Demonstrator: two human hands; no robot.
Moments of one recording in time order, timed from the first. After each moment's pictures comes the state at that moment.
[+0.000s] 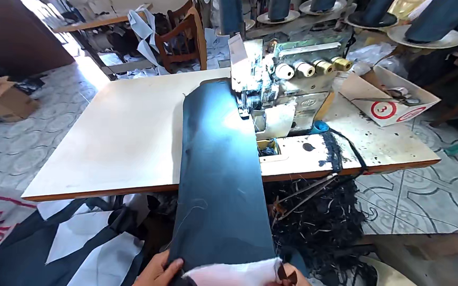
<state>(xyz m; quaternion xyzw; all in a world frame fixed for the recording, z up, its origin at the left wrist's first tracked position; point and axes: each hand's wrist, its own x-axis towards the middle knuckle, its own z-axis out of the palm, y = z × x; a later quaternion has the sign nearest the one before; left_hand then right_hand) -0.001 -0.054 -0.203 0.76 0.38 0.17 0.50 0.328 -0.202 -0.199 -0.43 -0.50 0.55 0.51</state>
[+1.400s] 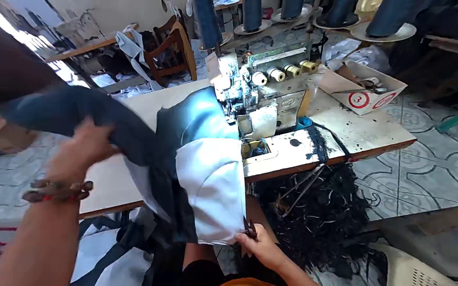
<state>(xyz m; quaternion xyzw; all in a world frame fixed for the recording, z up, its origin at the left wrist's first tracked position) 0.046 0.175 0.021 0.85 0.50 0.13 -0.07 0.295 -0.125 -0.236 -0.47 -0.42 0.54 0.56</state>
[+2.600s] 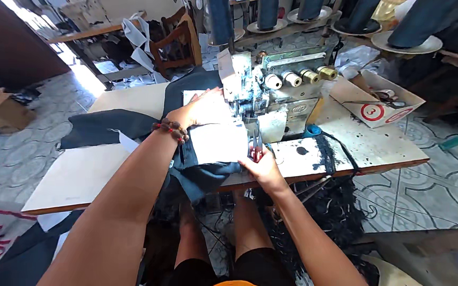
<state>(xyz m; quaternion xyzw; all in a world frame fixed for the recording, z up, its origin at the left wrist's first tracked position) 0.259 0.244 -0.032 0.94 0.31 0.00 0.11 0.371 0.005 -0.134 -0.53 -0.41 0.36 0.65</state>
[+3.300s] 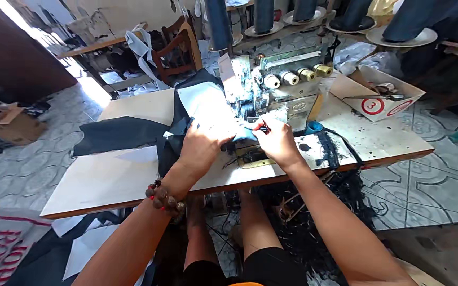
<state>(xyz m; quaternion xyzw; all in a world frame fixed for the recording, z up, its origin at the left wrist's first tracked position) 0.202 0.100 -0.041 0.95 0.21 0.19 -0.13 0.406 0.027 -0.088 -0.63 -0.58 0.01 0.51</state>
